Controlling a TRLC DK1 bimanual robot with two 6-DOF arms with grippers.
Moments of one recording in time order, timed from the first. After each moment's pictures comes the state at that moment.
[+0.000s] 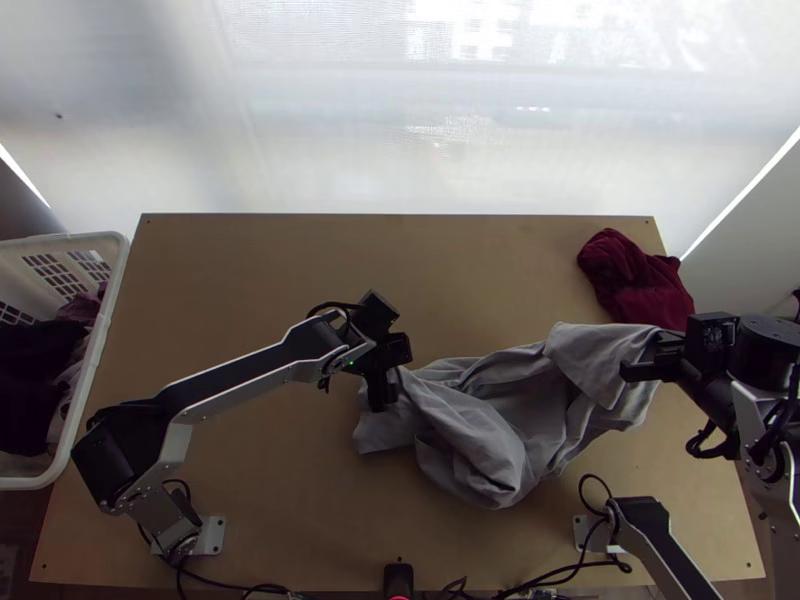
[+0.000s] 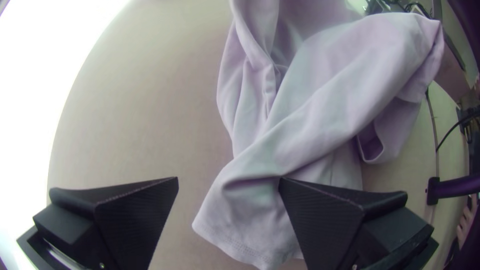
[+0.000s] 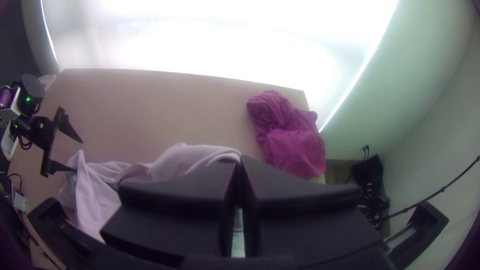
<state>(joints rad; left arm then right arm) -0.80 1.76 1.32 -0.57 0.12 0.57 0.05 0.77 1.13 -0.96 0.07 -0.10</state>
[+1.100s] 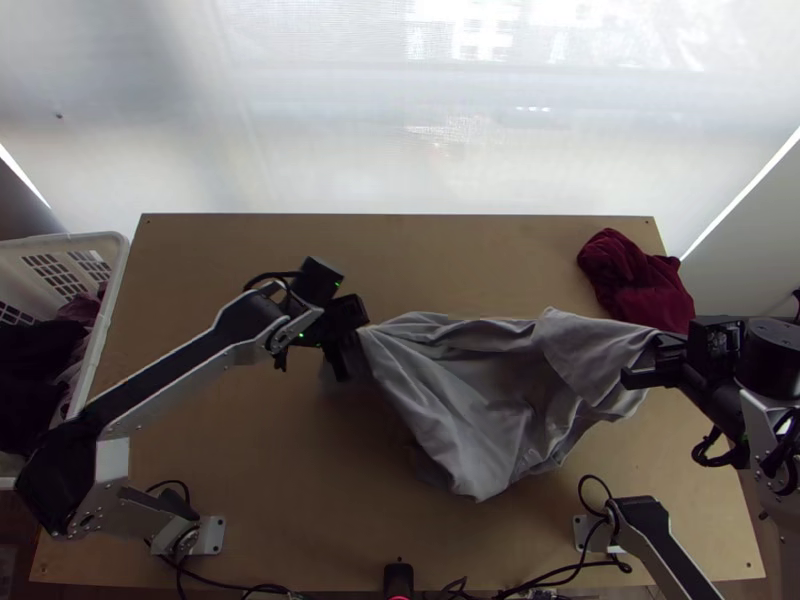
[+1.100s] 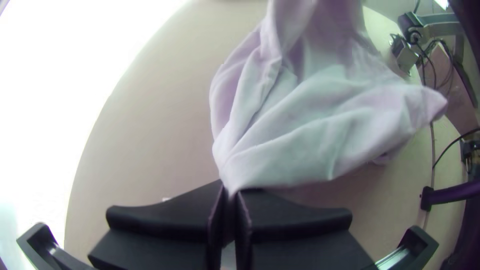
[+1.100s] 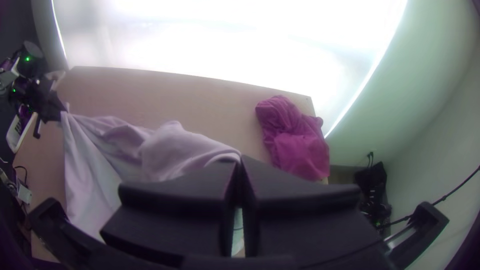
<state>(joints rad) -0.64 1.58 1.32 -0.67 0.11 0.55 0.09 0.76 1.17 -1.01 0.05 -0.11</state>
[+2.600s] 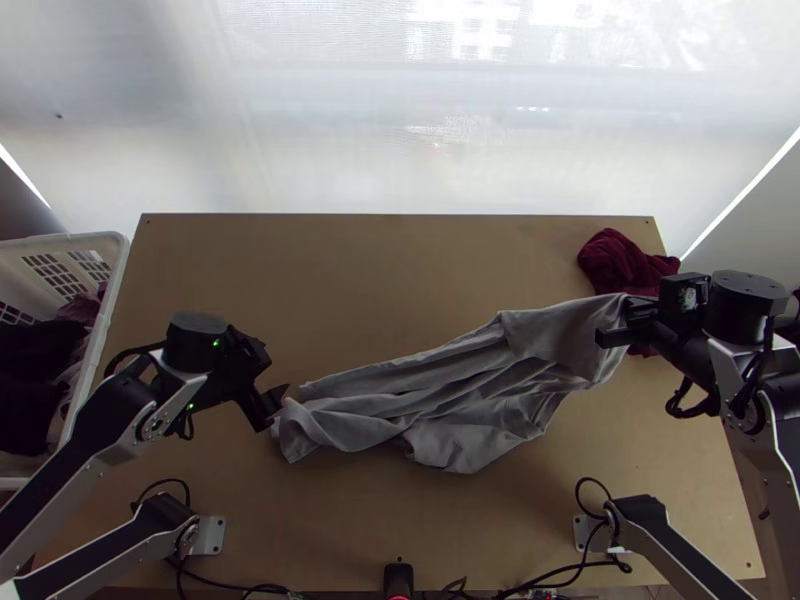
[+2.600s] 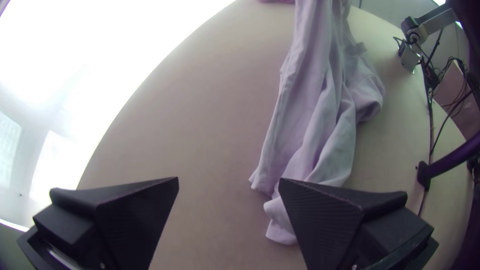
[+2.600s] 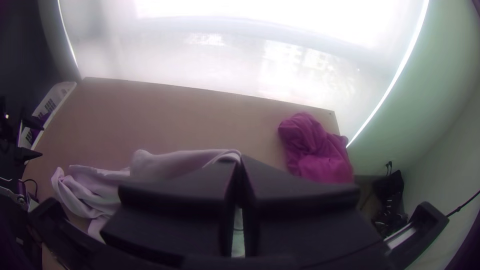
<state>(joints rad) -0.48 0.96 0.93 -0.78 0.04 0.51 0.15 0.93 1.20 -0.85 0.01 -0.05</state>
